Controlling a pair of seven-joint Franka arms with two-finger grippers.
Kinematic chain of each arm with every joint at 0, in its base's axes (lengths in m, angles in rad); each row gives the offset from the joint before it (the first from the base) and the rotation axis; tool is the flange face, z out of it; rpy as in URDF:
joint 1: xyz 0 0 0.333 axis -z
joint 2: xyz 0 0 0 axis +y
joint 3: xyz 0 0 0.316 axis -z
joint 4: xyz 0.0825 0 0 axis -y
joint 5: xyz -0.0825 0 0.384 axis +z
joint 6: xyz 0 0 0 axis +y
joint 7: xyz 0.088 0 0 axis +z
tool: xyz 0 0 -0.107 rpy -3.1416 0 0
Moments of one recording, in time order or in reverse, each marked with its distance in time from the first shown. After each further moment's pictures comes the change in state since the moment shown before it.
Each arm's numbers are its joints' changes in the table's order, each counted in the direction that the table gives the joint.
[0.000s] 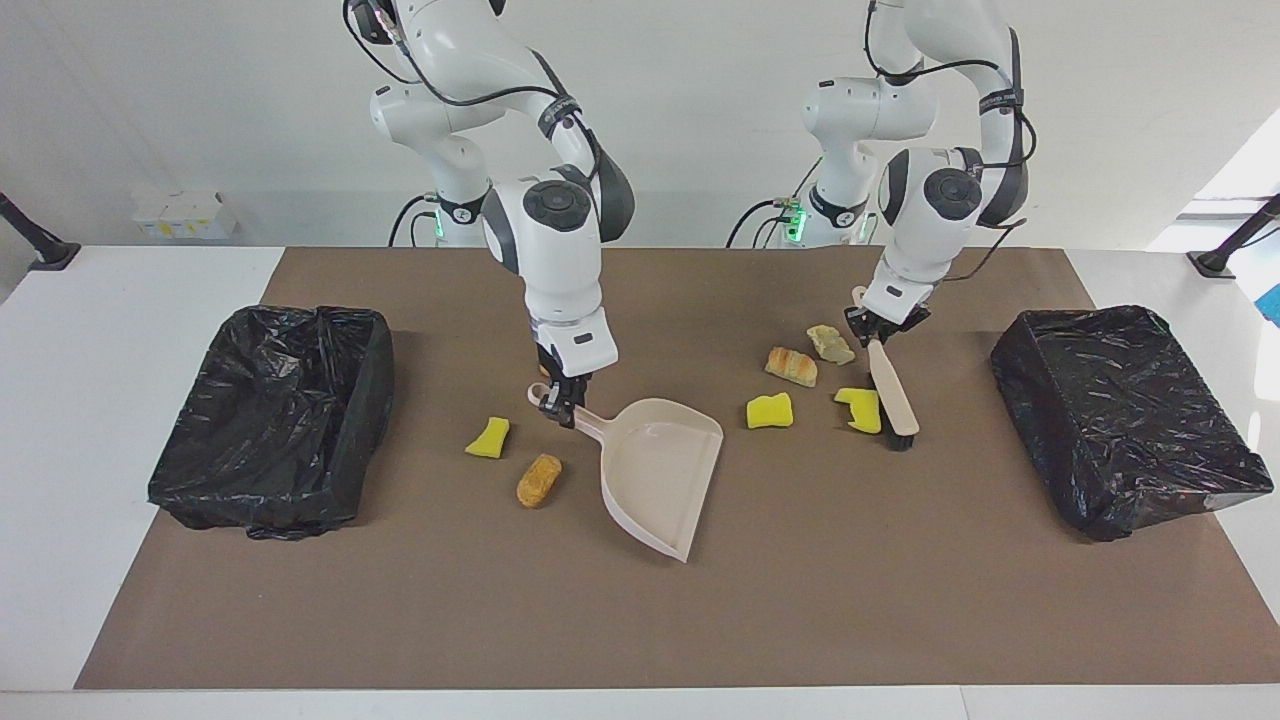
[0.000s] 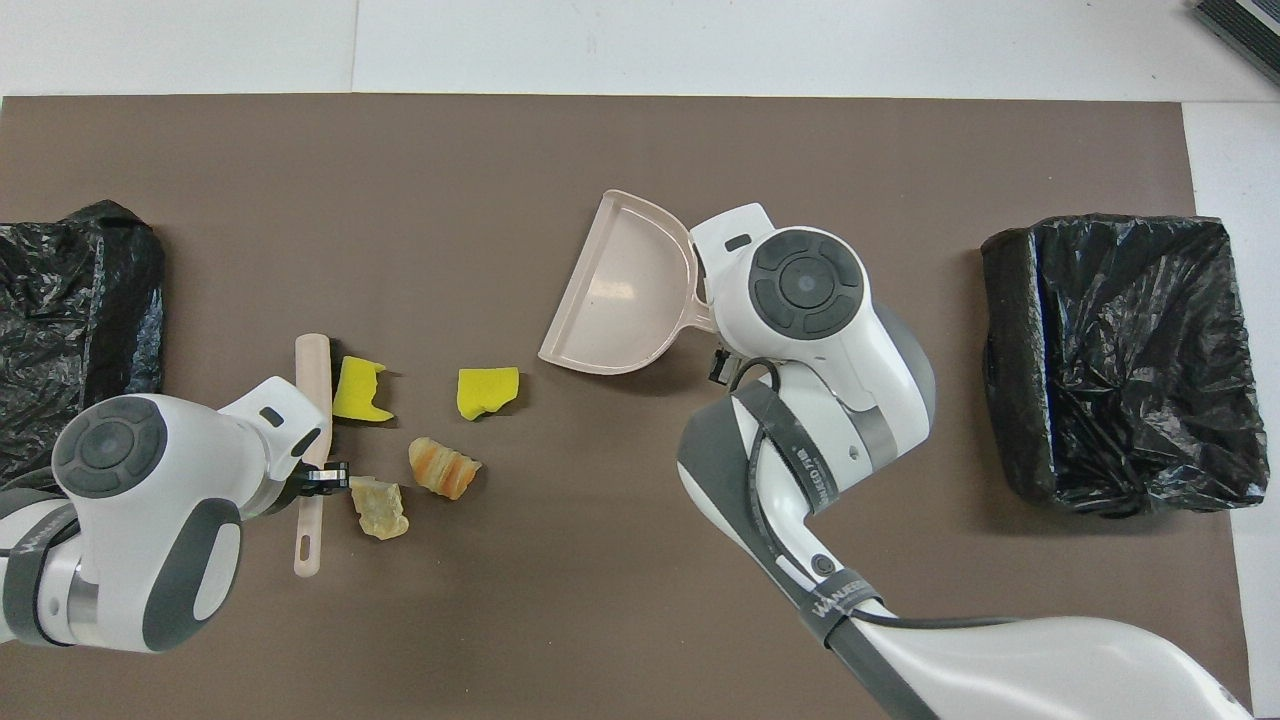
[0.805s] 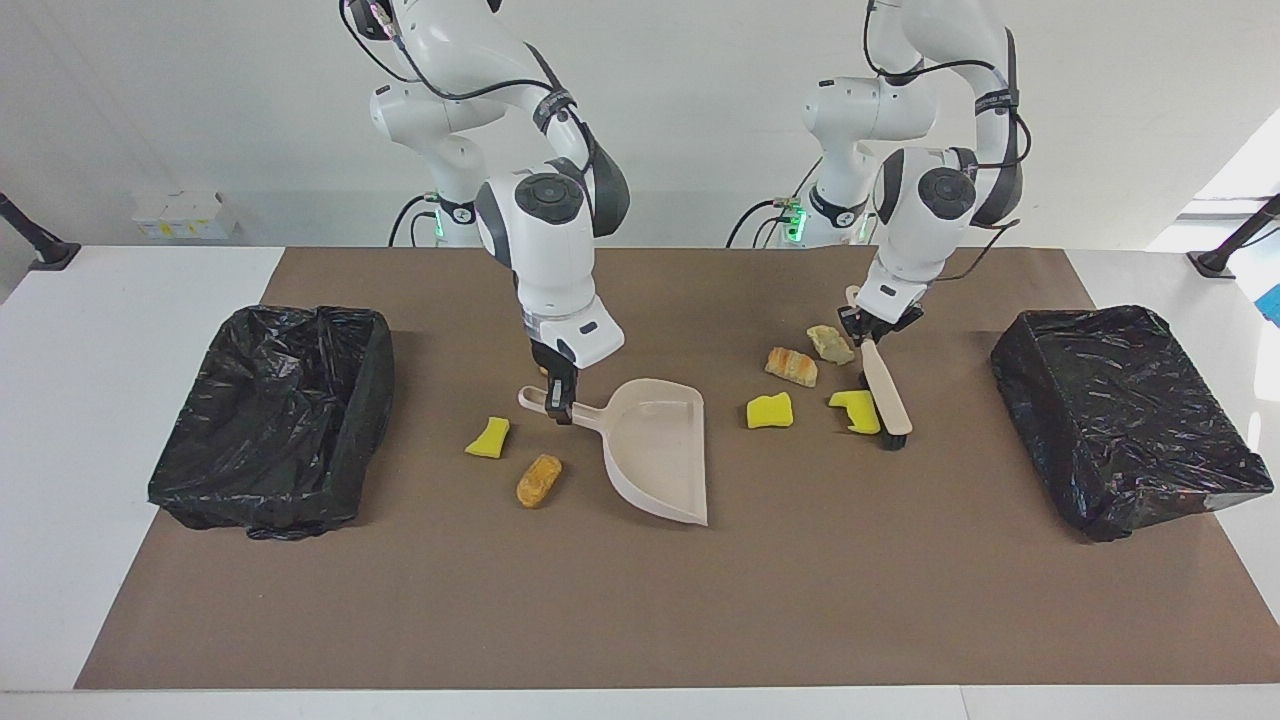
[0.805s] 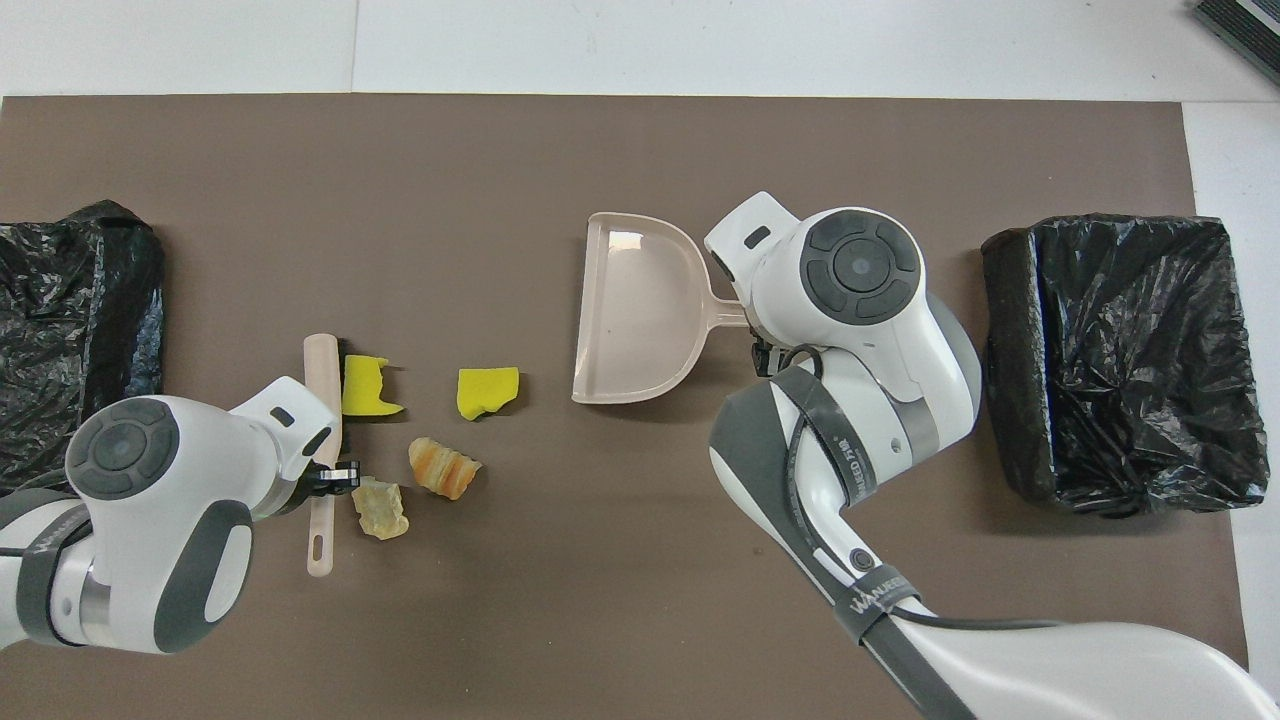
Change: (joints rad) left arm 0.172 0.023 0.004 0.000 -0.069 -0.032 0.112; right arm -0.001 -0.007 -0.006 -0.024 0.015 0.060 0.303
